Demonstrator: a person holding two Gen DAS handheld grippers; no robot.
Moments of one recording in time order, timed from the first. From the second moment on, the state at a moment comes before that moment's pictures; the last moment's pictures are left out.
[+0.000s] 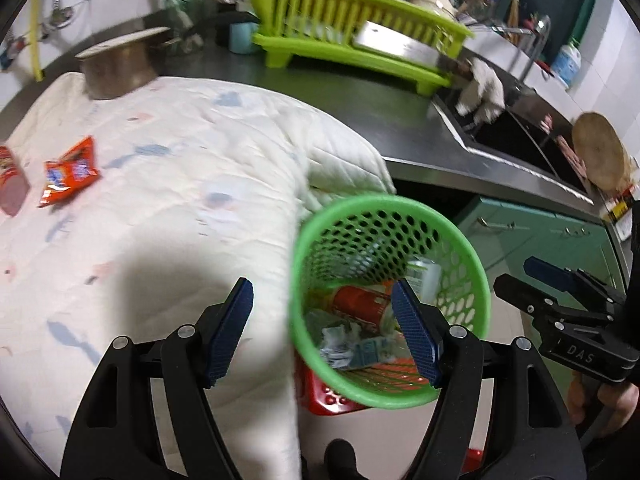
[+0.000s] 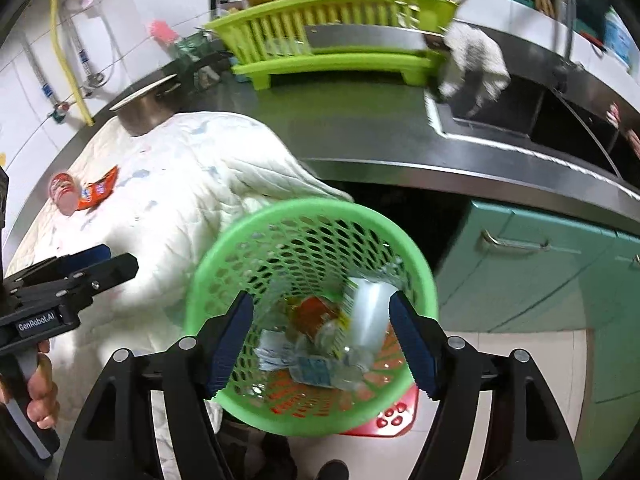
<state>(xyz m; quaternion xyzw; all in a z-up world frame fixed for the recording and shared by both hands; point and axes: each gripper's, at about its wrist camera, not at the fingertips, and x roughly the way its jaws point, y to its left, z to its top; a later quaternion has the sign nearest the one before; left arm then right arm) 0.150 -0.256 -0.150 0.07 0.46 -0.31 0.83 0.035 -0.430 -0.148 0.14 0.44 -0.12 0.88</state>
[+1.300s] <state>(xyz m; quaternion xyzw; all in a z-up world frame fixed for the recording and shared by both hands) 0.281 0.080 -0.101 -0.09 0.41 0.00 0.91 0.338 -0.172 -0.157 0.07 0.46 0.14 0.87</state>
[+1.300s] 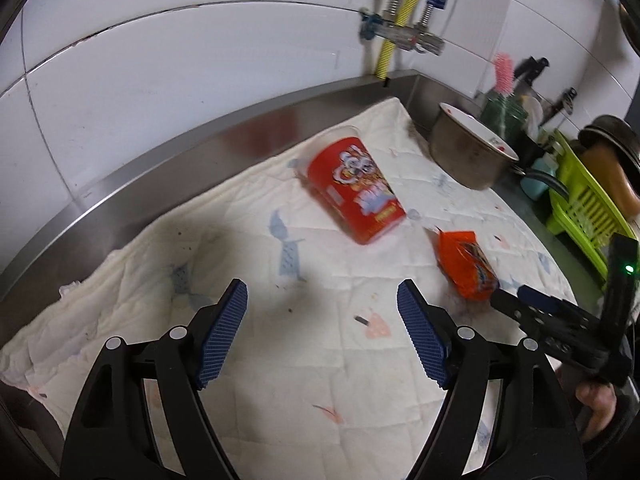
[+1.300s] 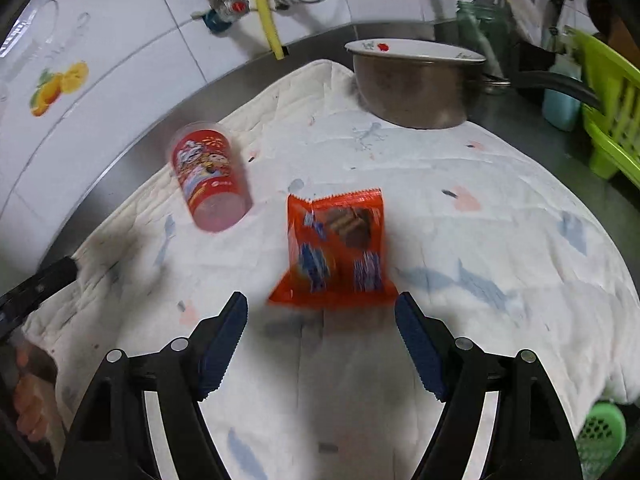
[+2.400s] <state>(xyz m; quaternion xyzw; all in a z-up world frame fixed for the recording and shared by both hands) 0.436 0.055 -0.143 -0.17 0.47 0.04 0.87 0.362 -0.187 -0.185 0.07 0.48 0.14 0.87</state>
